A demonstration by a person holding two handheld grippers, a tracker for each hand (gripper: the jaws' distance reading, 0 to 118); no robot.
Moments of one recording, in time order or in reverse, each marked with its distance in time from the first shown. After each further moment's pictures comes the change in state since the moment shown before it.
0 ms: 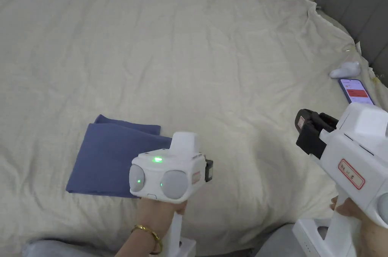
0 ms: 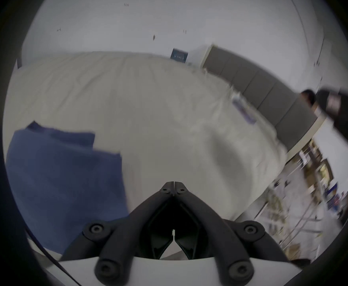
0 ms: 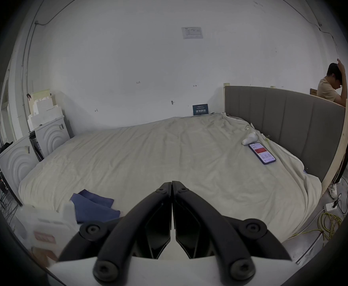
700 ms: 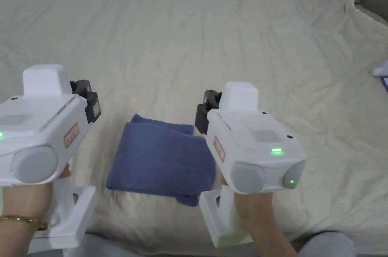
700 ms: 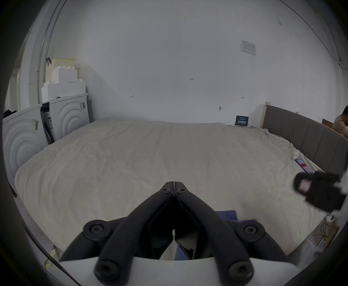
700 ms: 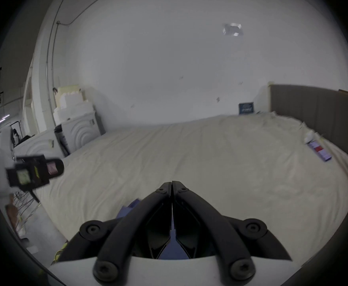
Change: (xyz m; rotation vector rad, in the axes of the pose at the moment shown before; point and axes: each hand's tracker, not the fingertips) left arm -0.129 0.056 0.186 0.451 0.521 -0.086; right arm -0.187 -0.042 -0.100 -0.007 0.242 0.033
